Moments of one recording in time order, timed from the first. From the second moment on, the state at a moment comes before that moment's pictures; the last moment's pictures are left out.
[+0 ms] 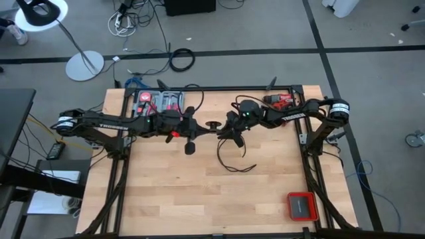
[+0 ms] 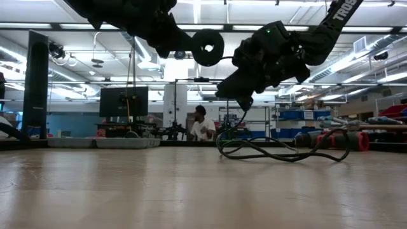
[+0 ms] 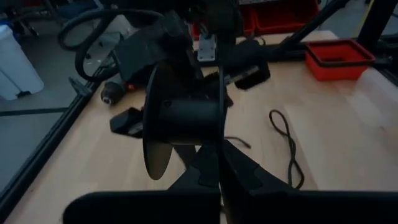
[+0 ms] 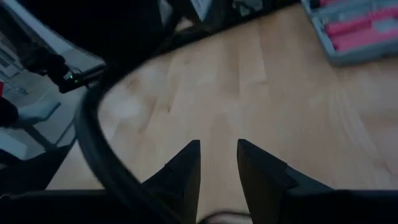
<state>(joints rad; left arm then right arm) 0.08 1.31 0.80 0.17 -0.01 0.10 -0.31 1.64 0.75 0.48 -0.57 0.20</state>
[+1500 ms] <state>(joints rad) 0.10 1.31 0.99 -0.39 0.06 0.08 -0.25 1.63 0.75 0.32 -0.50 0.09</state>
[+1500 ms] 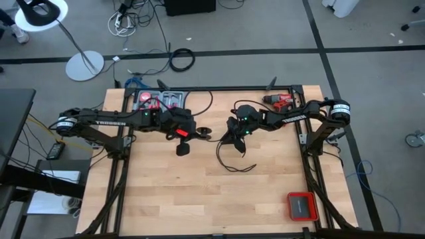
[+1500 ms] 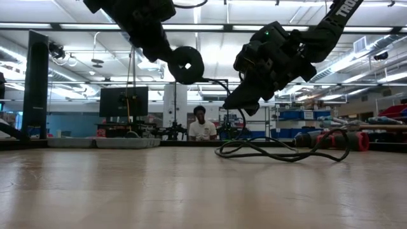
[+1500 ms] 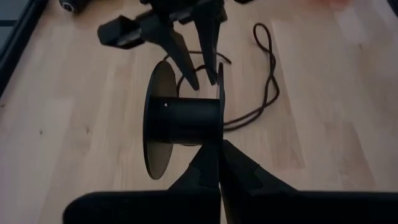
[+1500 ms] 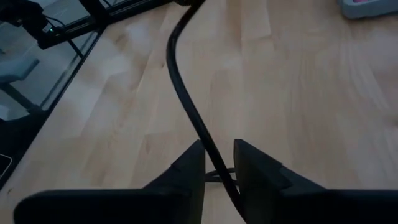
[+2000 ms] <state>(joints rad) 0.10 1.31 0.99 -0.43 0.06 0.08 -0.25 1.63 0.75 0.29 -0.51 0.07</state>
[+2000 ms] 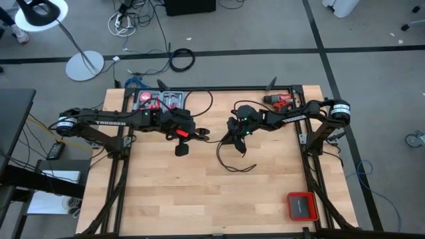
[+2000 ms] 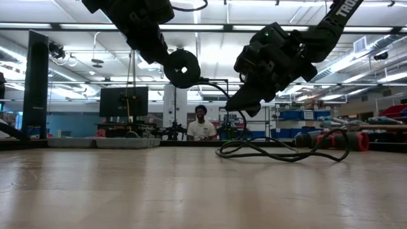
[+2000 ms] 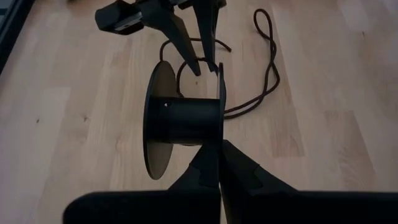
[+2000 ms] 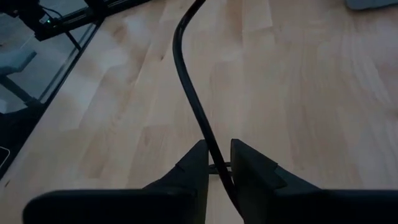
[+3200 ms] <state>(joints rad) 0.09 1.32 0.99 -0.40 0.16 0.15 -0.19 1.46 0.75 0.27 -0.40 -0.17</state>
